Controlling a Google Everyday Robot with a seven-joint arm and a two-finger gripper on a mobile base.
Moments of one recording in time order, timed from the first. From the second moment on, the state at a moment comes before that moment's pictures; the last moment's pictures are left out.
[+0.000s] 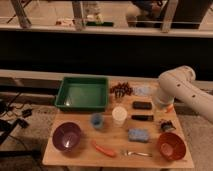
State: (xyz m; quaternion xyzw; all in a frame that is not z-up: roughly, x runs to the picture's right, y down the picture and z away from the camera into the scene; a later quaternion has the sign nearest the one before) arm 0.255 0.091 0.738 -0.26 -0.03 -0.02 0.97
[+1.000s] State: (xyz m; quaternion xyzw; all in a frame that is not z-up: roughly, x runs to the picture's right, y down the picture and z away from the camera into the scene) arm 0.246 0.077 0.815 -0.24 -0.08 -0.01 0.97
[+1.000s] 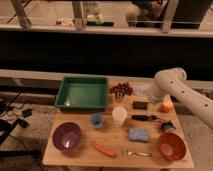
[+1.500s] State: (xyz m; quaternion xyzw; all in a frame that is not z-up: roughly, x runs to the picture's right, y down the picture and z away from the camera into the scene) arm 0.249 0.065 0.866 -0.24 -0.09 -0.01 0.97
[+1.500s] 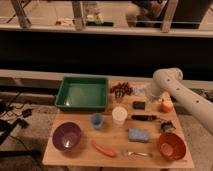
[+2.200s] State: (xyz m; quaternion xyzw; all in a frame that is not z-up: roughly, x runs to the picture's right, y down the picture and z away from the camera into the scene) arm 0.265 0.076 0.921 -0.26 -0.07 0.01 0.96
